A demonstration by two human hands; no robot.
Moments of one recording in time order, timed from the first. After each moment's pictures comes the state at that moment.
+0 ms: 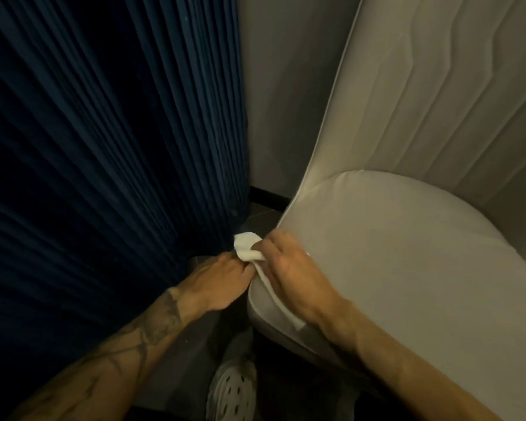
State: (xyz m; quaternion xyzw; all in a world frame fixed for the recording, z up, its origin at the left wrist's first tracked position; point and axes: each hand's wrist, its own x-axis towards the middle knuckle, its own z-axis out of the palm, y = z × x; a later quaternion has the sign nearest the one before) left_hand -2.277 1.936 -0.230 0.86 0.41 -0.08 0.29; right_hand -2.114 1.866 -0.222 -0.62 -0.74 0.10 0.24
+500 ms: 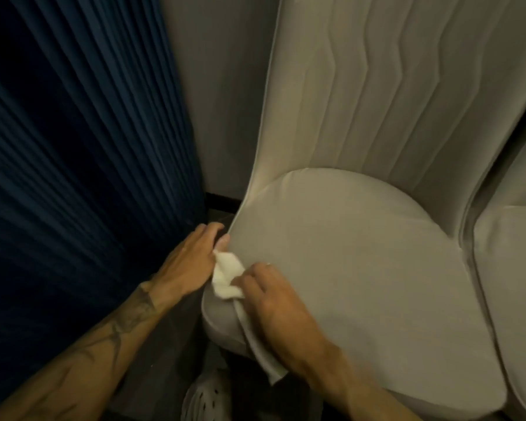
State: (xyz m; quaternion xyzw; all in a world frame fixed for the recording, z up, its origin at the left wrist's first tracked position) left_hand -2.230 1.966 -0.229 0.85 0.44 0.05 0.30; right_hand -2.103 1.791 -0.218 -0.63 -0.70 0.08 0.32
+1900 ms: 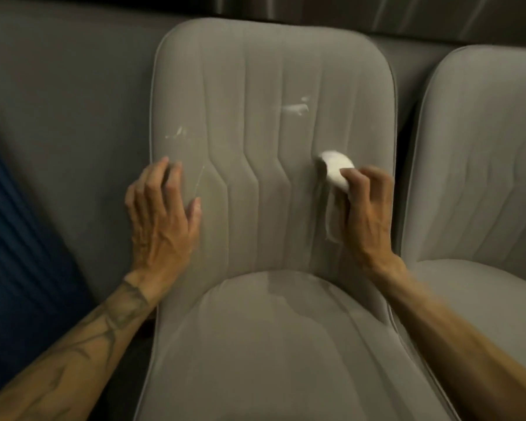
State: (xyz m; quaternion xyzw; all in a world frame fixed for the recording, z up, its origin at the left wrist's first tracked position) left_hand -1.989 2.107 -0.119 0.81 0.25 0.52 -0.10; right_hand -1.774 1.864 -0.090 -0.72 -0.43 -0.42 0.35
